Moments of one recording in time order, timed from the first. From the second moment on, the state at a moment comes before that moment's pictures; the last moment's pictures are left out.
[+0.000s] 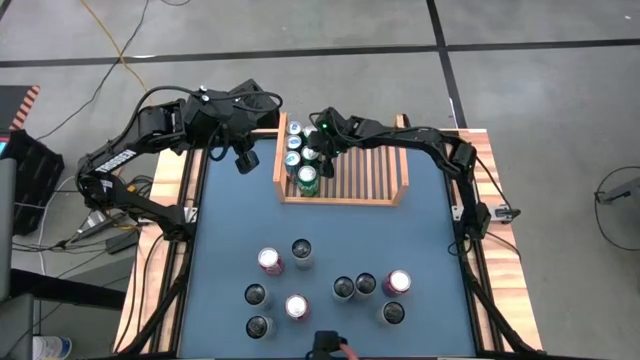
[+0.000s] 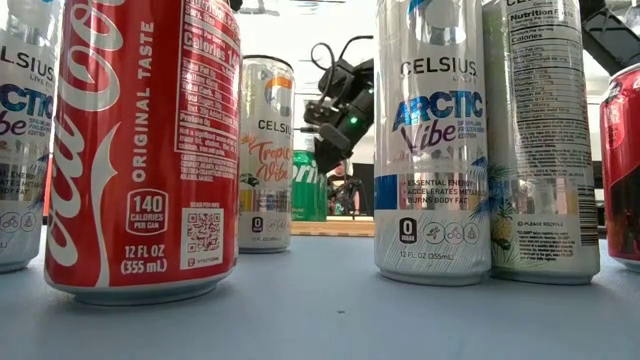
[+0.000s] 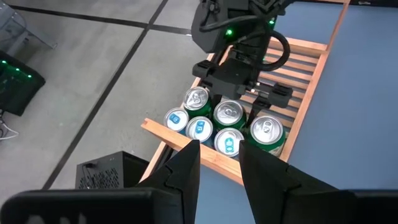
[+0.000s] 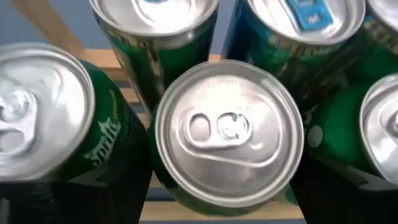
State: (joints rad) left arm 0.29 1.32 1.80 -1.12 -0.33 0.08; right arm -0.49 2.08 1.63 -0.38 -0.23 -0.39
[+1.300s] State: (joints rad) left arm 0.29 1.32 1.80 -1.19 -0.32 0.08; right arm -0.60 1.99 1.63 -0.57 -0.26 -0.36
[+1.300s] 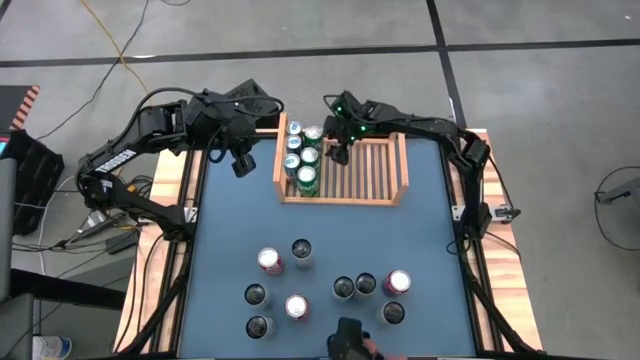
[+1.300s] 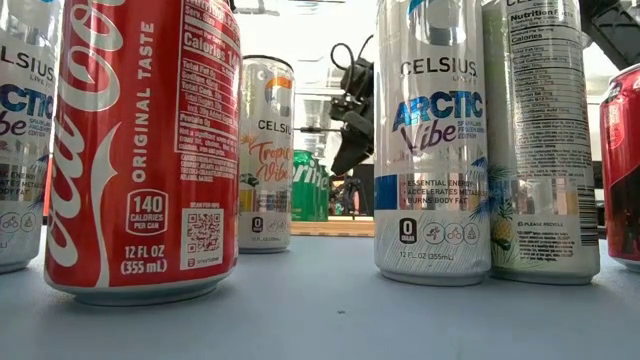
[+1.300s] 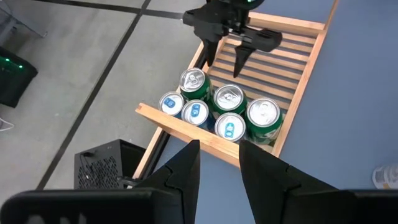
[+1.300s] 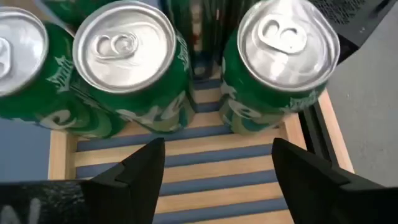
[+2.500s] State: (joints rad) left arm 0.29 1.32 1.80 -1.18 -0.32 0.04; right arm -0.63 2.07 1.60 -0.32 -0.26 -0.37
